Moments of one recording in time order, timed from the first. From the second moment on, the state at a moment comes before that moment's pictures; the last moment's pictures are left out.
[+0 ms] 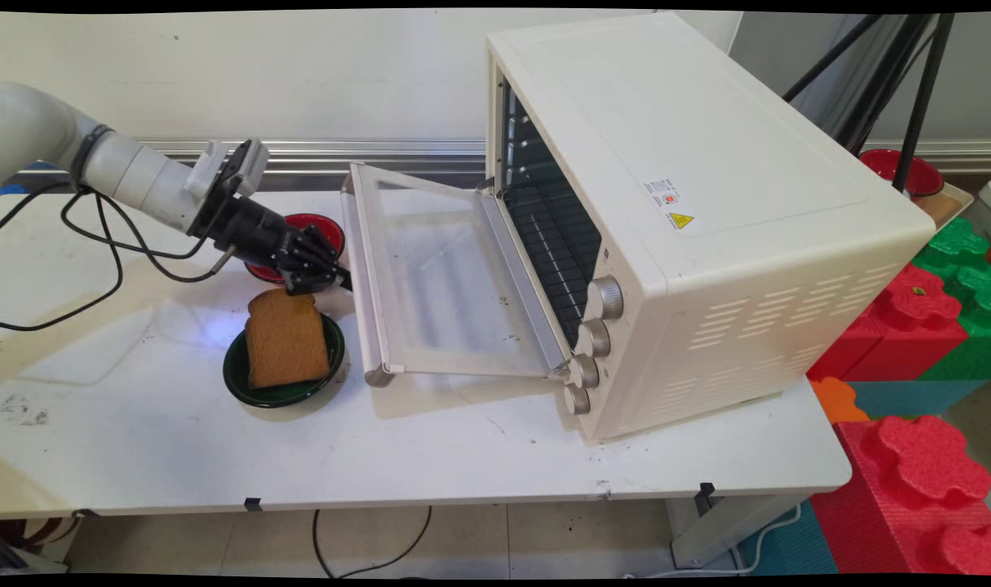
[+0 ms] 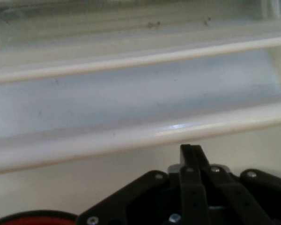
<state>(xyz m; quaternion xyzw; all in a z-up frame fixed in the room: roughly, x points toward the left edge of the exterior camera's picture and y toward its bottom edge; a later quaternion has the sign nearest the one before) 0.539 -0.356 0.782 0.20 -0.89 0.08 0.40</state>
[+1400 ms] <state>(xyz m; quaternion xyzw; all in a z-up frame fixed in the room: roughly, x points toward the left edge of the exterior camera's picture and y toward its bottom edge) 0.484 -0.422 0.850 0.17 -0.81 0.17 0.53</state>
